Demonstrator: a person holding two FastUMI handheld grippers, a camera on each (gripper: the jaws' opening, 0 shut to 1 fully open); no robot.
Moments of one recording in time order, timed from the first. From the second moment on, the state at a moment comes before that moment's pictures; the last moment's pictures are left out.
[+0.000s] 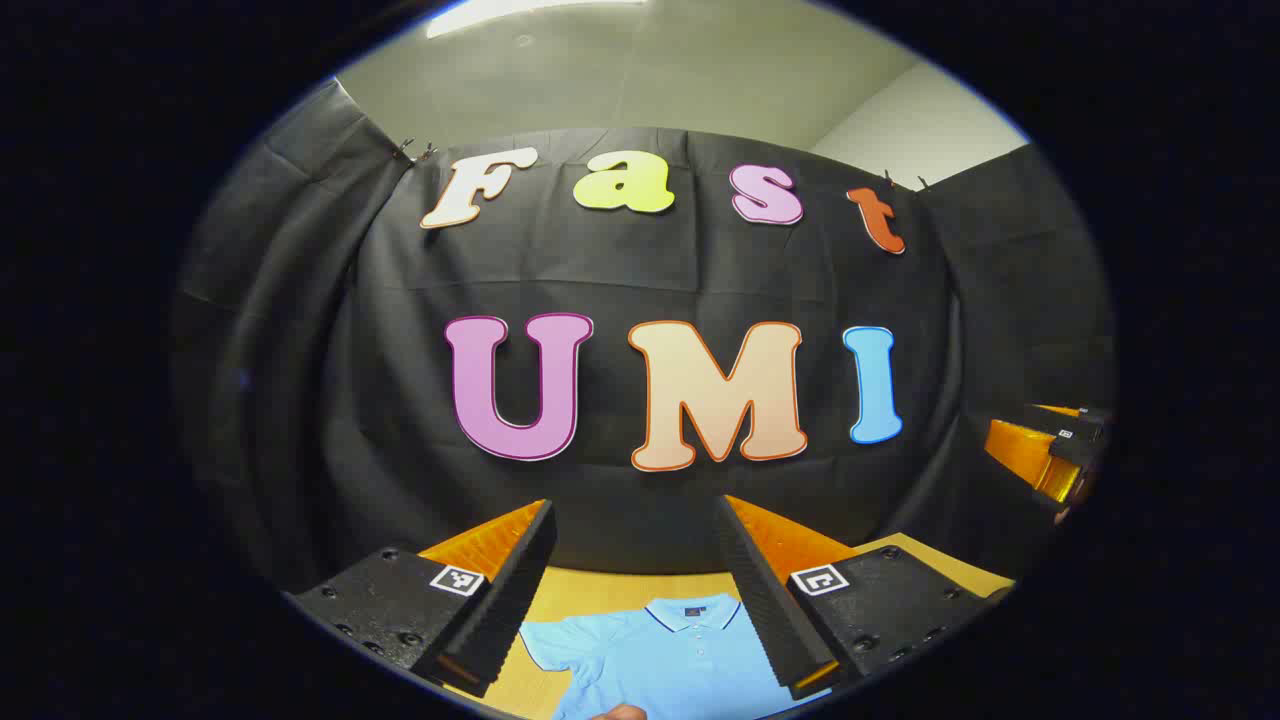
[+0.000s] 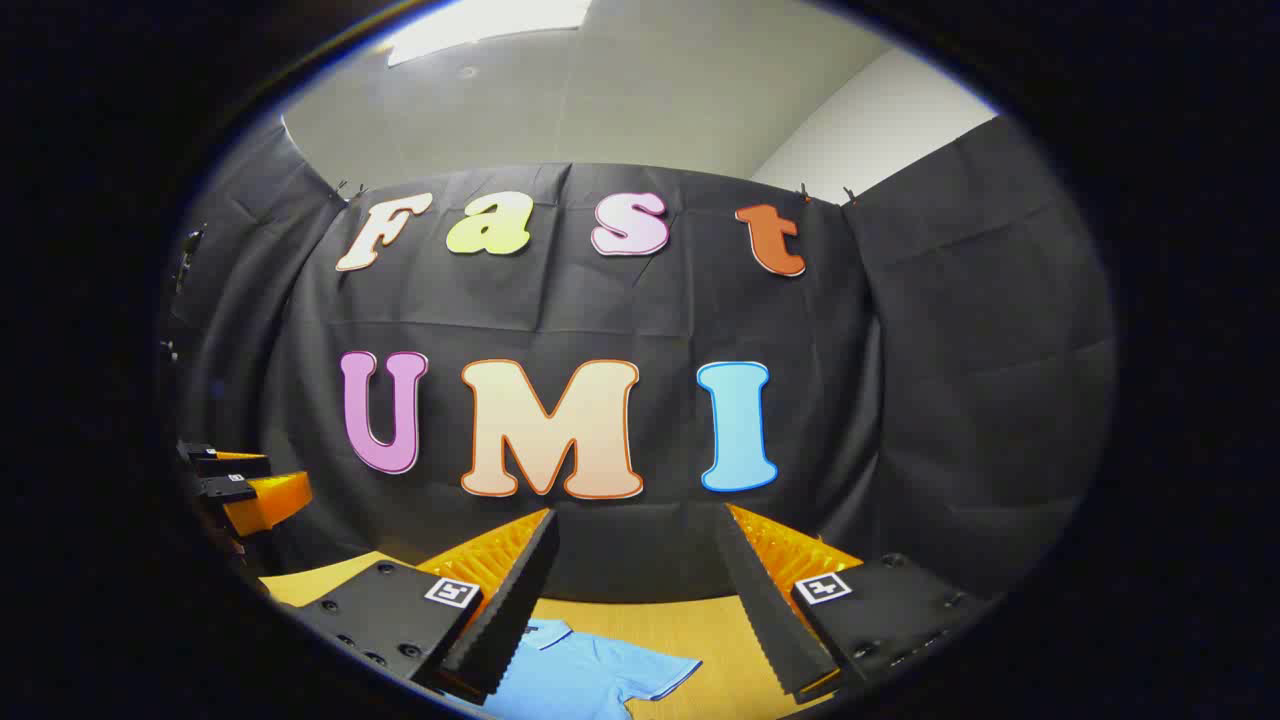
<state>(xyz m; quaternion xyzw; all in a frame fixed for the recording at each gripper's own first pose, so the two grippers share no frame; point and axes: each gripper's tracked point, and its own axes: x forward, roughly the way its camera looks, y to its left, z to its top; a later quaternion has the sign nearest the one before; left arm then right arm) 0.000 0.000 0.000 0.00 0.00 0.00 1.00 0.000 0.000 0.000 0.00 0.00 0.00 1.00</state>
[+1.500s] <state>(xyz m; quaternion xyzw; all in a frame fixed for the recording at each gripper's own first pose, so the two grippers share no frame) -0.018 0.054 -0.010 0.01 0.01 0.07 1.00 0.072 -0.010 -0.153 -0.02 0.13 0.02 0.99</state>
